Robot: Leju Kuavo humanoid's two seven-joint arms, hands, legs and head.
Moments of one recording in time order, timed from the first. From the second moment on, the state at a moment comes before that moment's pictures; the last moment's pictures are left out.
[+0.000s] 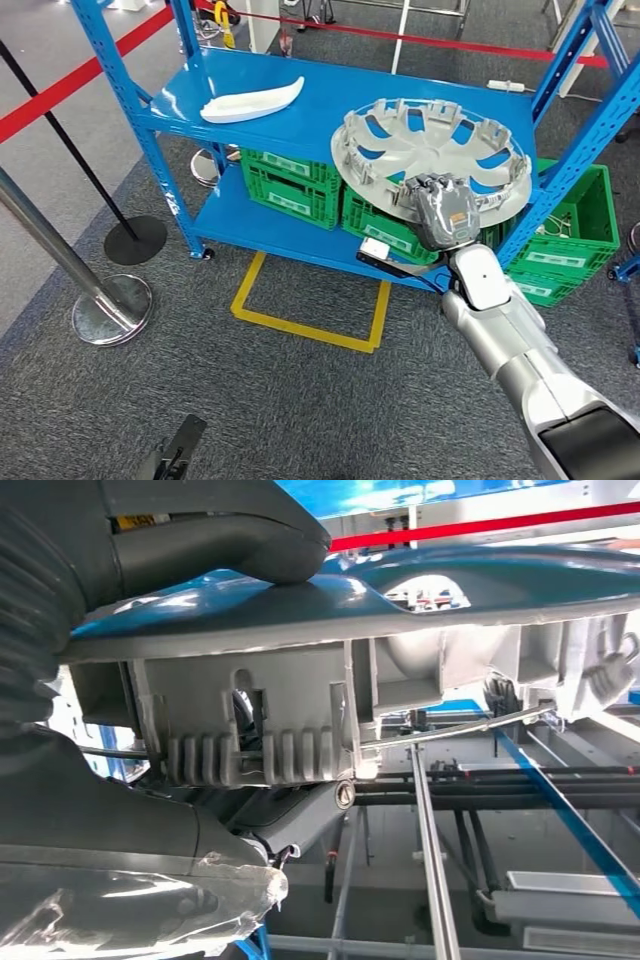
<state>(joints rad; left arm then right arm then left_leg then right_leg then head) -0.14 -0.14 0.14 -0.23 -0.68 0.55 -0.15 -0.71 -0.07 0.52 -0.80 1.29 -0.66 -0.03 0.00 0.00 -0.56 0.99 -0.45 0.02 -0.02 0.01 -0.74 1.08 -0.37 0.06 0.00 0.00</state>
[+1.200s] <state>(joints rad) -0.15 -0.14 0.14 -0.23 -0.69 0.55 -0.13 -0.74 -0.06 0.56 -0.79 1.36 -0.67 0.00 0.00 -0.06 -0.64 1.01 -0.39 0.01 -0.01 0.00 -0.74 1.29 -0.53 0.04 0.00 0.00</state>
